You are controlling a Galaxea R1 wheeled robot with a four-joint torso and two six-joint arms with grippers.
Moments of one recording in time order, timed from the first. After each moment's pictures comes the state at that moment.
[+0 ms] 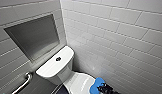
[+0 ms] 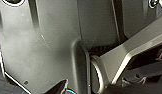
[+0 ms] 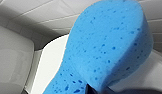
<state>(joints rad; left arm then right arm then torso) 1.43 3.02 -2.64 0.07 -0.06 -0.01 -0.74 2.98 -2.55 -0.19 0.17 0.65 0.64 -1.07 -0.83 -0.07</state>
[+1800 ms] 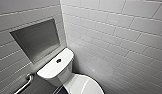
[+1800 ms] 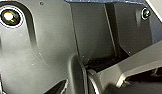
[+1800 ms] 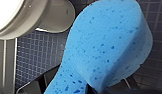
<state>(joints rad) 1.40 3.03 -2.64 0.07 -0.06 -0.01 -1.23 2.62 -2.27 -0.27 0.12 0.65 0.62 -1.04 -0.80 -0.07</state>
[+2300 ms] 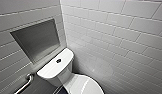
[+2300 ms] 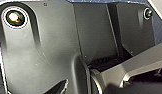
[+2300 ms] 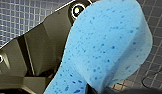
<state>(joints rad) 1.40 3.01 -2.64 0.07 -0.06 -0.01 -1.44 2.69 -2.37 -0.23 0.12 0.48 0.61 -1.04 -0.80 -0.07</state>
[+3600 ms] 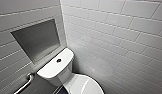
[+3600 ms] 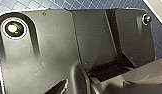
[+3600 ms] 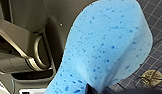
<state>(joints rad) 1.37 3.02 -2.64 0.07 -0.06 0.00 -1.55 2.97 -2.76 0.02 0.08 0.03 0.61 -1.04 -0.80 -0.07</state>
